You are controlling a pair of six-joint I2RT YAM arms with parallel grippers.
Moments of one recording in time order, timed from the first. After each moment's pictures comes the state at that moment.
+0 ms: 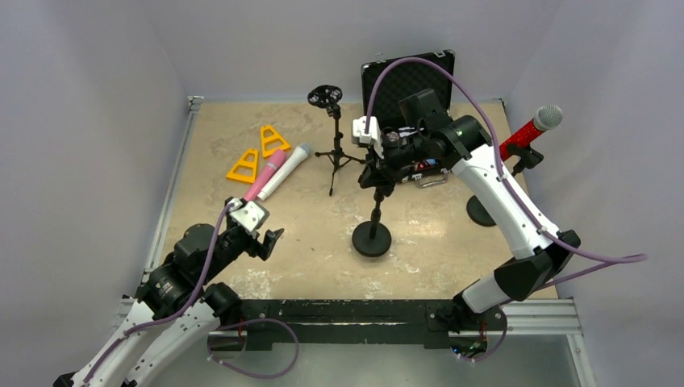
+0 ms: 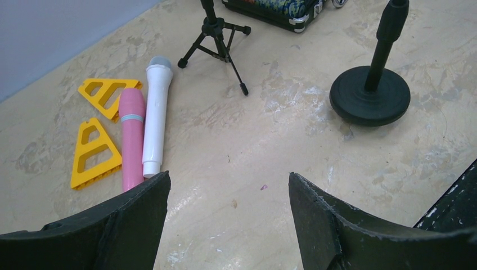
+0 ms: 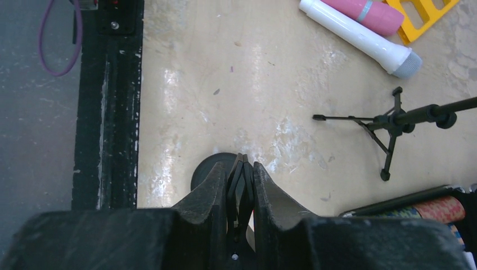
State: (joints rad) left arm -0.69 0.33 0.64 -0.57 -0.07 0.14; right arm 0.55 1.52 1.76 -1.13 -0.73 -0.72
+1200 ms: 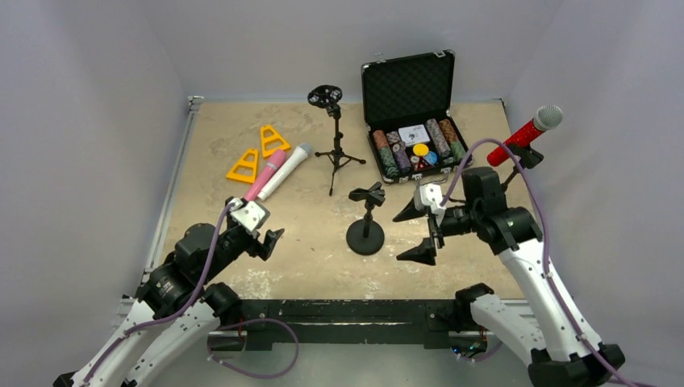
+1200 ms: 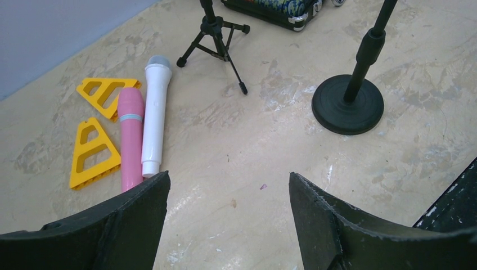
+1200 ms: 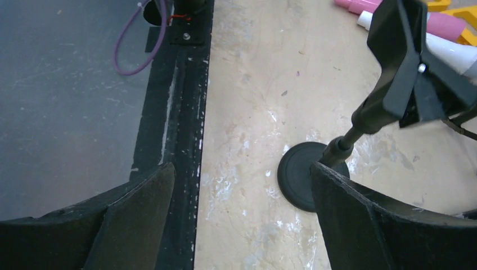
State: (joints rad) left arm -0.69 0.33 0.64 -0.57 -0.06 0.14; right arm 0.35 0.91 1.05 -0.96 -1.12 -0.75
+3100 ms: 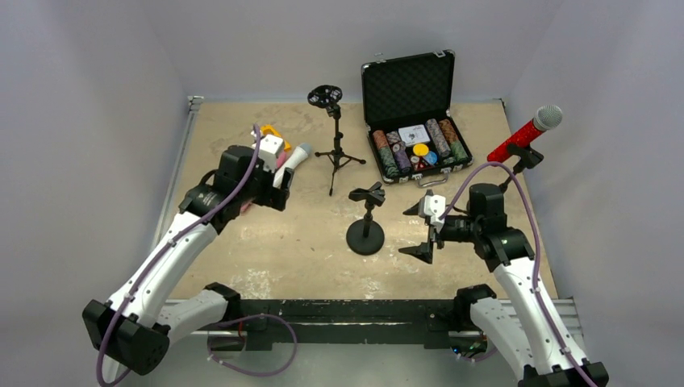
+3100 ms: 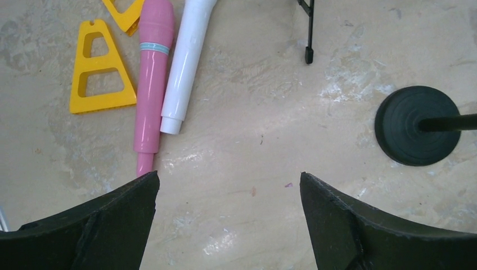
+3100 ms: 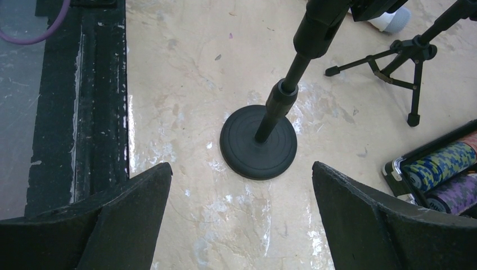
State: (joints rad) left arm -0.43 1.02 1.02 -0.68 -0.06 -0.03; right arm 0.20 0.71 0.68 -0.65 -1.03 -0.75
